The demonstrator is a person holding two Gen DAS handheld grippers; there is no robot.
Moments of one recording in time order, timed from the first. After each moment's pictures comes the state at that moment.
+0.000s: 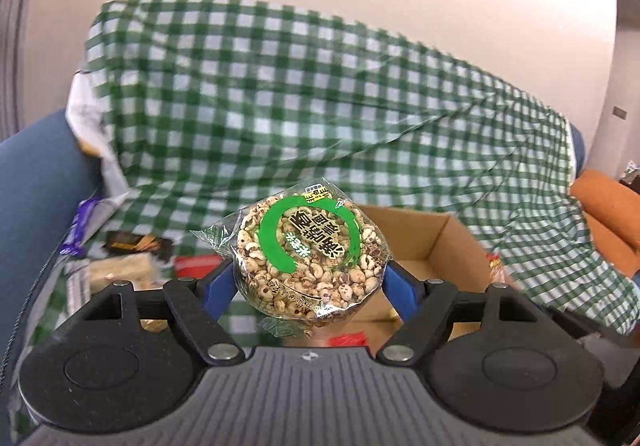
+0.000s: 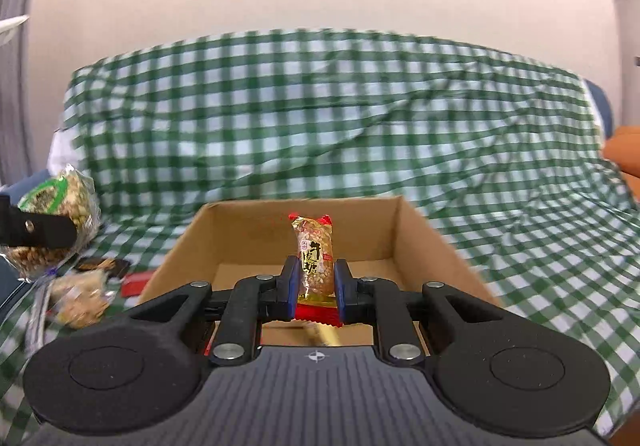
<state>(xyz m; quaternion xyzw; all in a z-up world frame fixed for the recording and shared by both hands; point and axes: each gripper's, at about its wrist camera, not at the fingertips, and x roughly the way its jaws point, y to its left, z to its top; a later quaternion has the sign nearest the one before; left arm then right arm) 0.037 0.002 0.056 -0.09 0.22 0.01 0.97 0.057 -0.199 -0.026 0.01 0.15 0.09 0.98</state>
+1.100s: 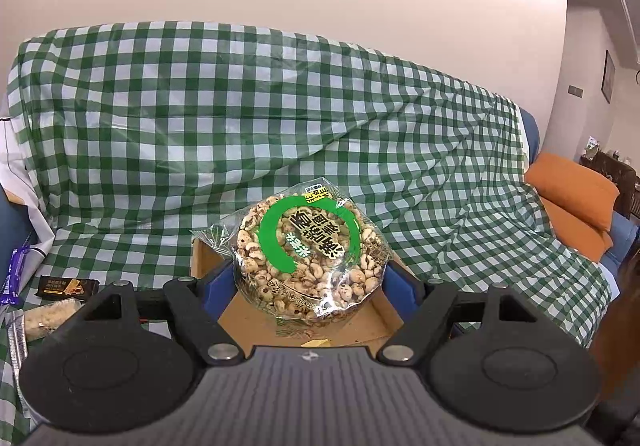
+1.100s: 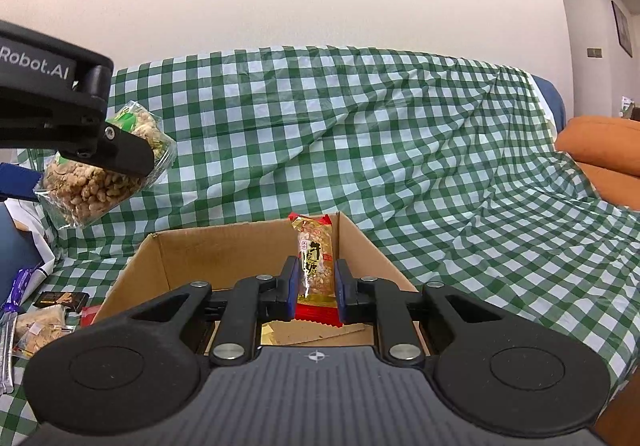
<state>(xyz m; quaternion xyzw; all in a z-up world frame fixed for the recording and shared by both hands) 0.074 -0.077 0.092 -0.06 0.21 -0.05 0.97 0.060 -0.221 -0.027 0.04 0.13 0.03 0.99</state>
